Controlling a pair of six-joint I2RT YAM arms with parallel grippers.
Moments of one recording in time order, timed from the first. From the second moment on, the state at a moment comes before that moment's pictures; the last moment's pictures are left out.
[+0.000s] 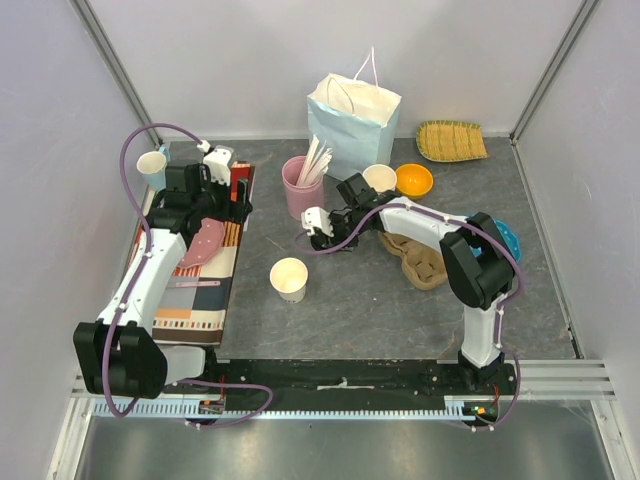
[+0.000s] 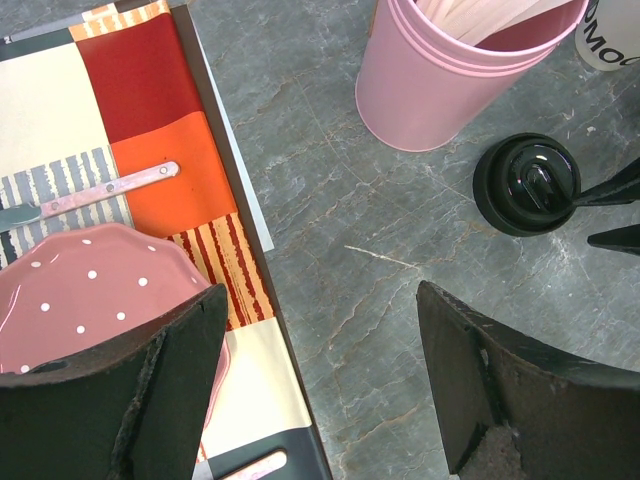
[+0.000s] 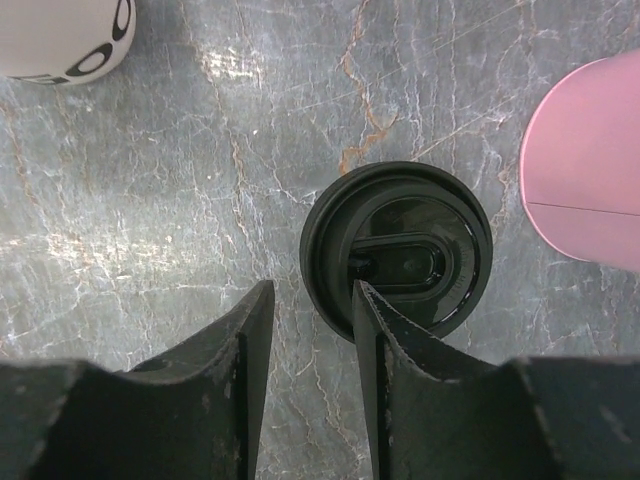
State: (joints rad) left arm -0.08 1.26 1.07 -0.43 0.26 0.14; right arm 0.62 1.95 1.40 -0.48 -0.54 -0.98
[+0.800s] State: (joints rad) left arm -0.08 1.26 1.07 -0.43 0.26 0.15; right arm 0.65 2.00 1.44 -0.51 -0.49 -1.00
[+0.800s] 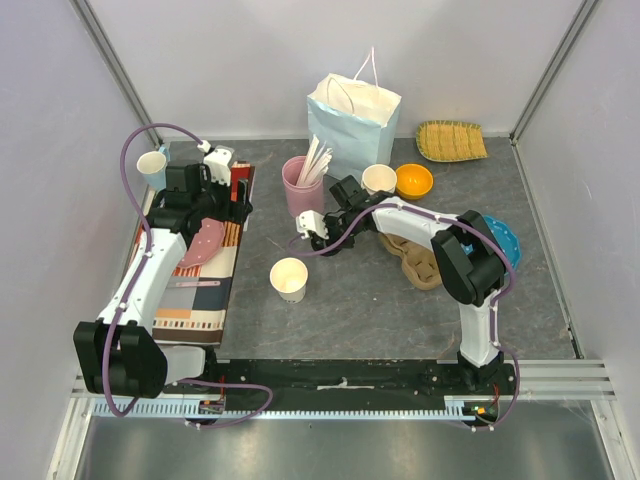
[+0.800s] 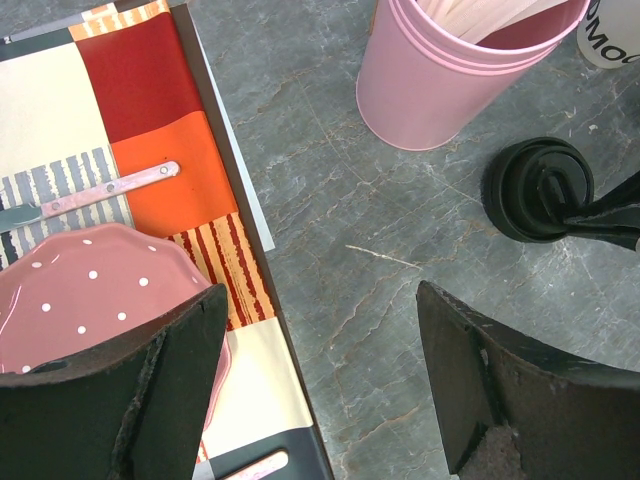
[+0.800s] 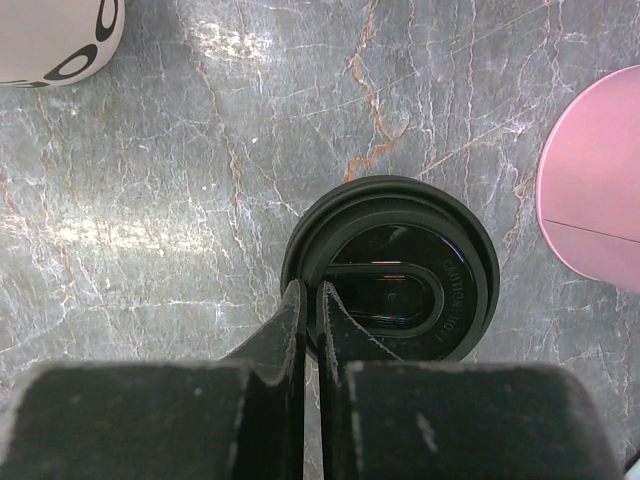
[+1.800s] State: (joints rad) left arm -0.08 1.26 1.07 -0.43 0.26 0.15; right arm 0.70 1.84 1.67 -0.71 -0.45 -0.70
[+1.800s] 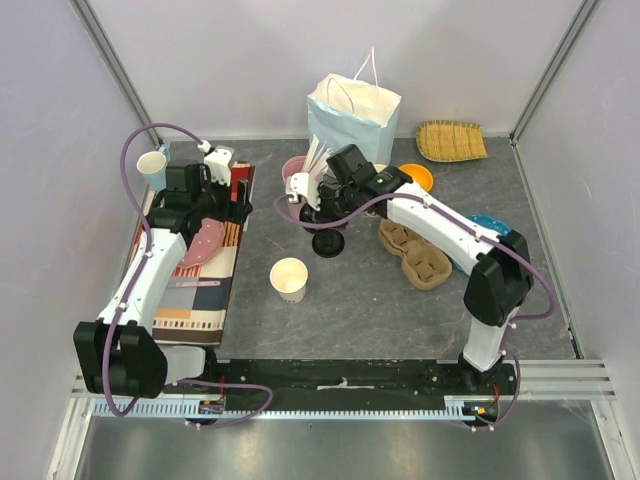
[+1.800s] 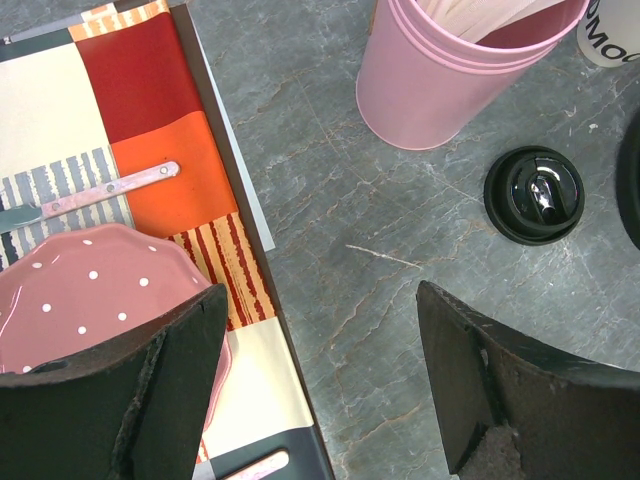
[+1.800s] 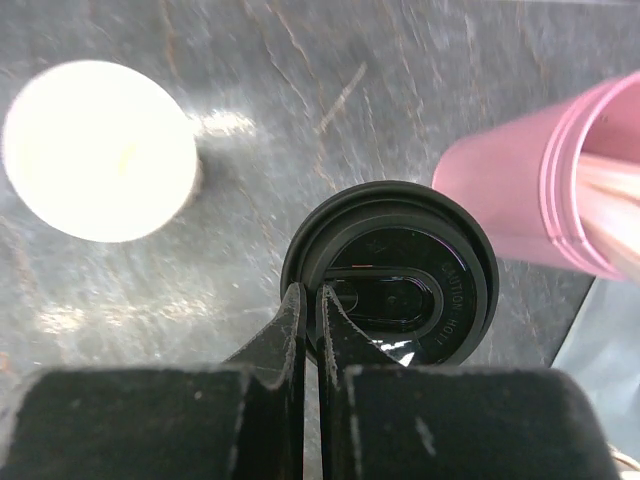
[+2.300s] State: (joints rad) left arm -0.08 1.26 1.07 -0.47 0.27 0.15; right arm 0.99 1.77 1.72 -0.82 -0.47 -0.55
